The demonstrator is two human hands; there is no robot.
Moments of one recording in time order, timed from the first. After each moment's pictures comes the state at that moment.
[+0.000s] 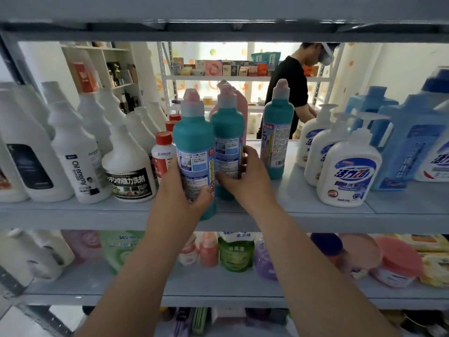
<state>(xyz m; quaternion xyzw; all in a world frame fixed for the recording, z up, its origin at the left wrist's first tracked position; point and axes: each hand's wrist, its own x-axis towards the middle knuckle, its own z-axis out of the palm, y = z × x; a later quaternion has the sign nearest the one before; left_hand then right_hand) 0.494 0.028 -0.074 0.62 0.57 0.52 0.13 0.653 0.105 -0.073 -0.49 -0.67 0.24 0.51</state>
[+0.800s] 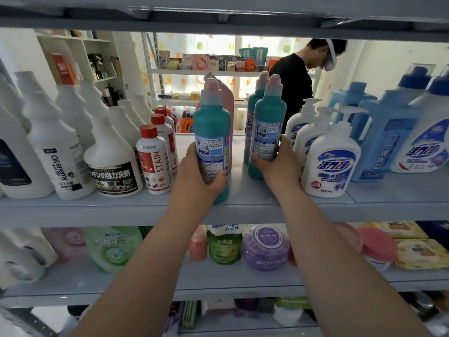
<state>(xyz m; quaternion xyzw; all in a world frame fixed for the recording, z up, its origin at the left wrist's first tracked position) 0.534 0.070 -0.078 0.64 0.55 0.51 0.16 0.731 0.137 -0.071 -0.58 -0.59 0.18 0.53</state>
